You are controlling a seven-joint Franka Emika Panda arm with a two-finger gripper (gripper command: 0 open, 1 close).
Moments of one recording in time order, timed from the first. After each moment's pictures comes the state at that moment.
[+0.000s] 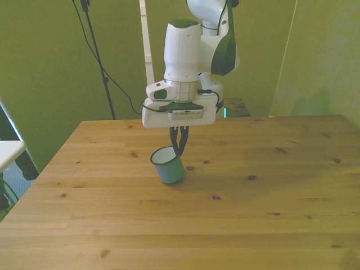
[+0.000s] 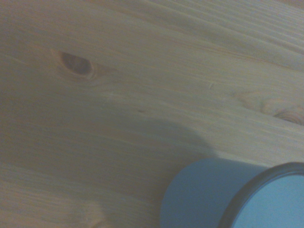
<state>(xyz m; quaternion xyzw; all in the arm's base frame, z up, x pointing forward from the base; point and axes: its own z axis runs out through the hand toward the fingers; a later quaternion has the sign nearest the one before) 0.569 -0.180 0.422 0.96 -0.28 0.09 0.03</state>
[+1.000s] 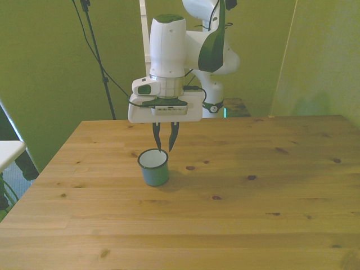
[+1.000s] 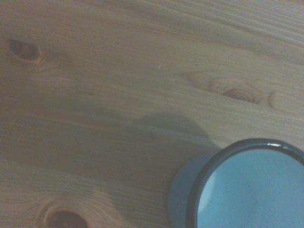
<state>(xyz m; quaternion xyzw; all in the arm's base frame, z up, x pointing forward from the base) 0.561 -0.218 0.435 0.95 -0.30 0.08 0.04</state>
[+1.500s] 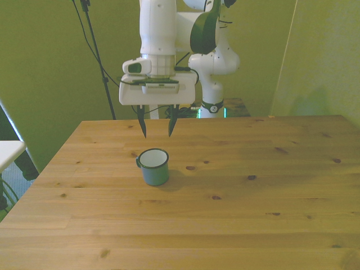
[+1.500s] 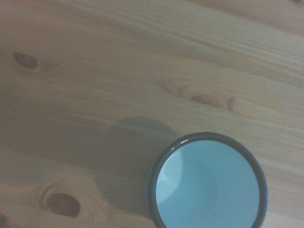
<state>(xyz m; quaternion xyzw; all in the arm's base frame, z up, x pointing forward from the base) 0.538 -0.229 0.492 0.95 -0.29 0.11 0.02</state>
